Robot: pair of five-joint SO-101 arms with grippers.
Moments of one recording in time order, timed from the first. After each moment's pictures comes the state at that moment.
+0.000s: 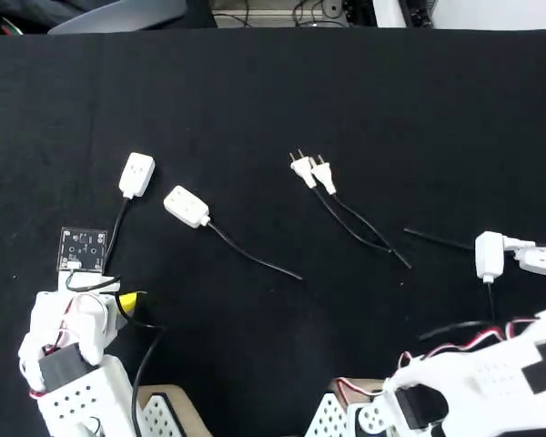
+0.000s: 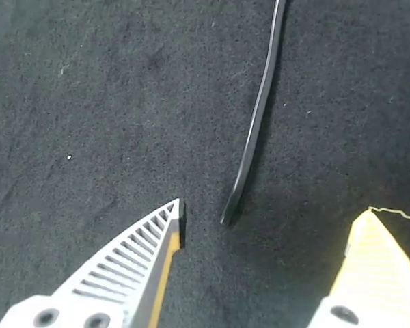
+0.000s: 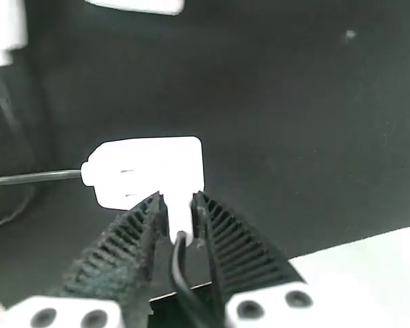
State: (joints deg) left arm -32.2 -102.1 95.6 65.7 -31.5; right arm 72.4 14.8 -16.3 84.9 63.0
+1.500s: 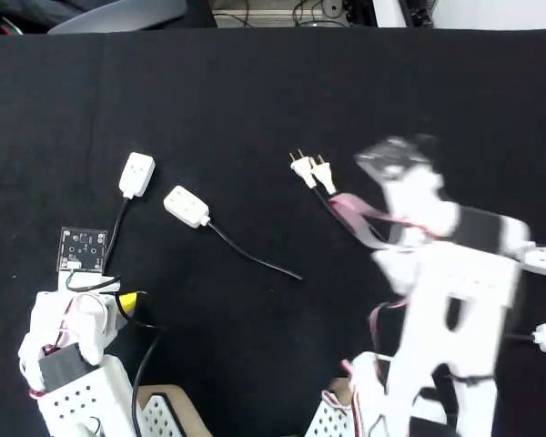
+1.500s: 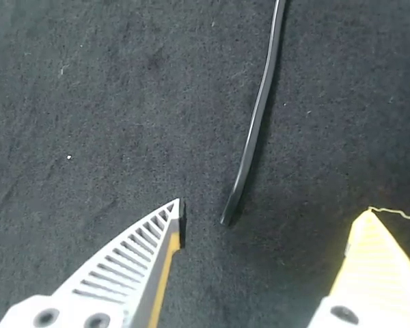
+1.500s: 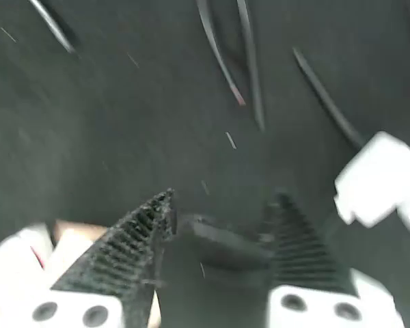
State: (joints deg) left arm -32.2 -102.1 95.6 65.7 -31.5; right arm 8.4 -36.6 31.7 91.4 37.6
